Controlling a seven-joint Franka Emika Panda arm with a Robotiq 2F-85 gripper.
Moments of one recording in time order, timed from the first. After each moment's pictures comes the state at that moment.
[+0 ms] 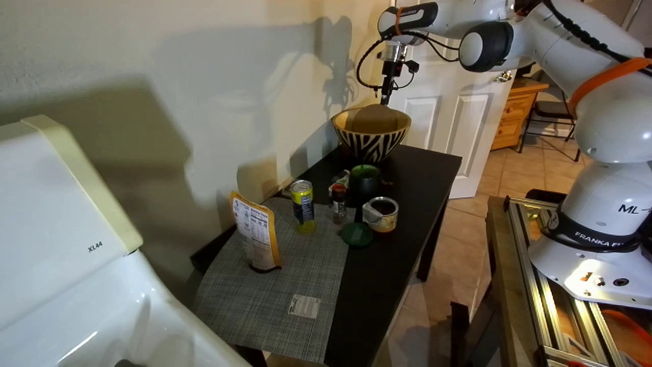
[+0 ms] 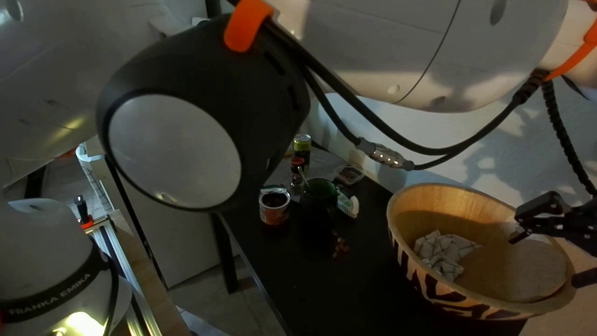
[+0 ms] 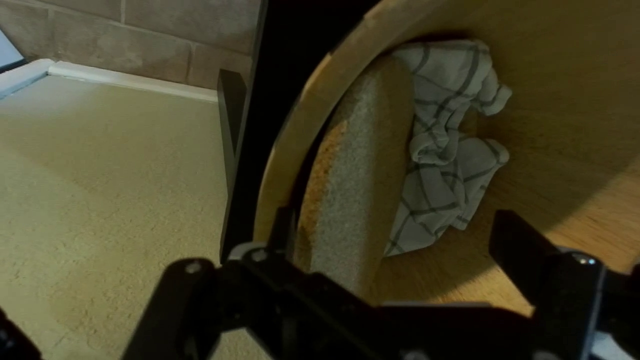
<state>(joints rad) -0.86 1.06 0.01 -0.66 0.22 1.59 -0.95</state>
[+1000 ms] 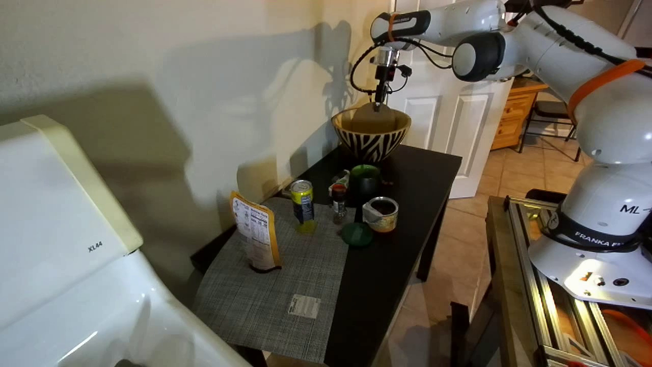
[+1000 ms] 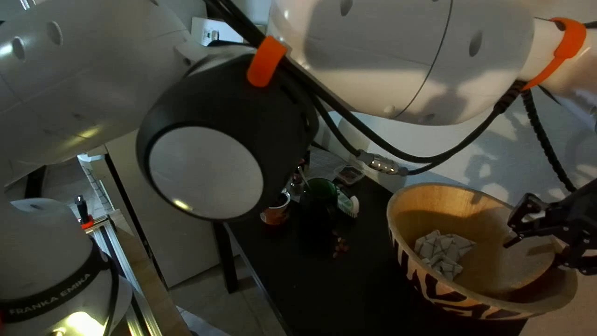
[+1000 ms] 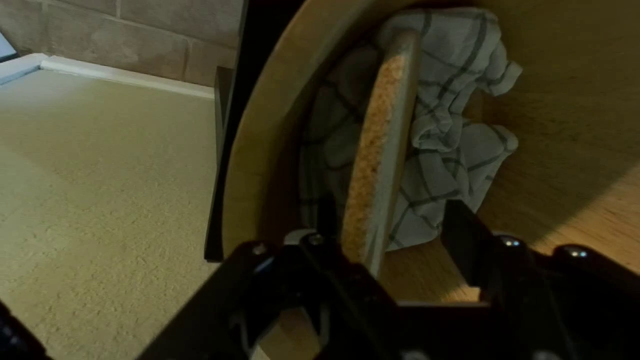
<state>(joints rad) -0.82 1.13 0.01 -0.58 0.21 1.58 -0.91</state>
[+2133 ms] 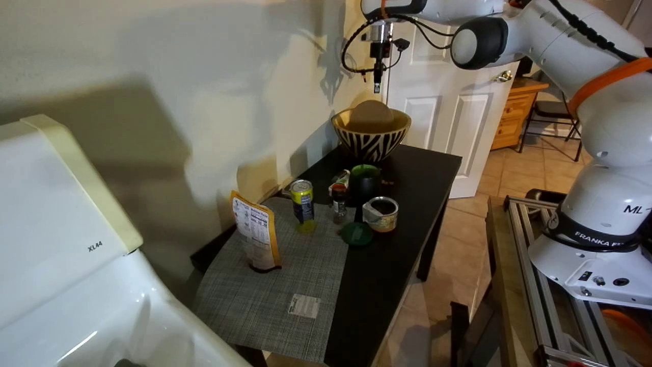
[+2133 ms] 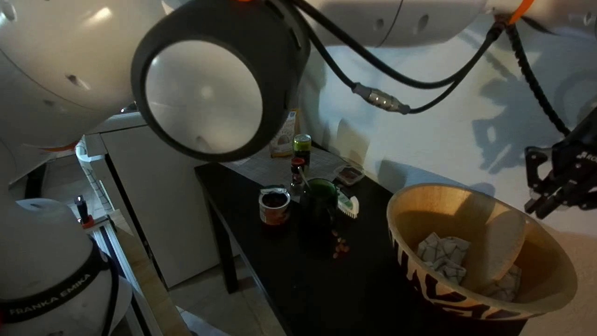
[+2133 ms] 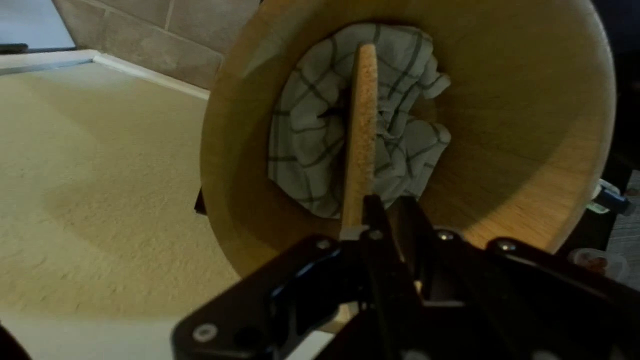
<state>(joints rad) -0.74 1.00 -0.04 -0.55 0.12 1.45 -0.98</state>
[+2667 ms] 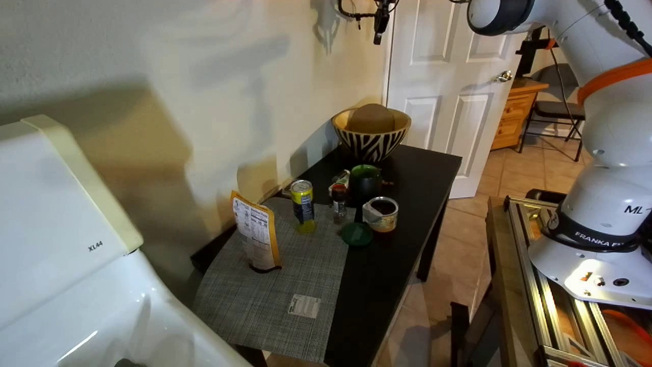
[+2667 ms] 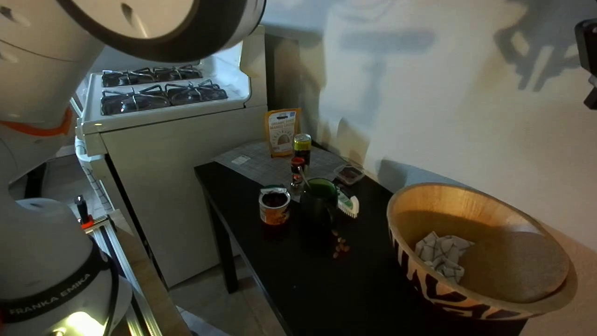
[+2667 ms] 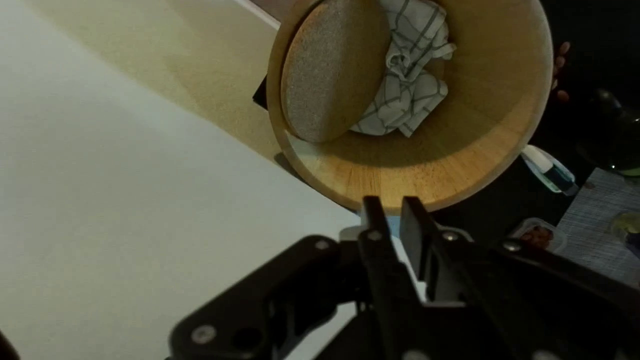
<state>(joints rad) -0.73 0.78 -0.03 -0.56 0.12 1.45 -1.16</state>
